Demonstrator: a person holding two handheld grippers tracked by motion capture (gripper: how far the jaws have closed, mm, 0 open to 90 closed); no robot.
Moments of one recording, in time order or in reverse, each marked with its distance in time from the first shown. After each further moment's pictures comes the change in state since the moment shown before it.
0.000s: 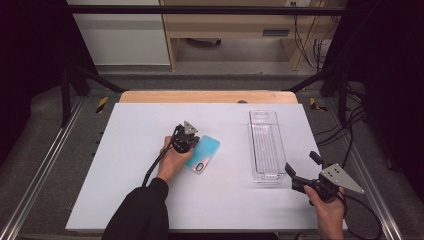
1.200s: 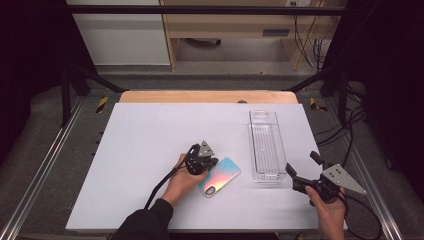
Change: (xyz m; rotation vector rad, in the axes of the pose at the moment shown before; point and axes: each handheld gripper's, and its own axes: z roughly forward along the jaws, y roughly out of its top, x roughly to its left) left arm -0.075 -0.011 -0.022 -0.015 -0.214 0.089; right arm 0.000 0.002 -0.003 -0.009 0.008 0.007
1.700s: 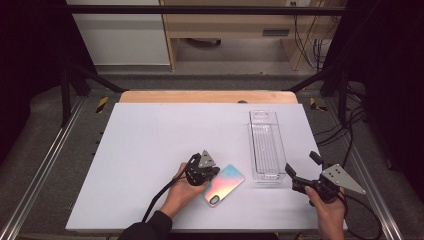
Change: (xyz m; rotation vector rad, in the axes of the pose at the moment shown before) left arm -0.026 -0.010 -0.012 -0.006 -0.007 0.007; right arm 0.001 0.000 0.001 0.002 0.005 -0.002
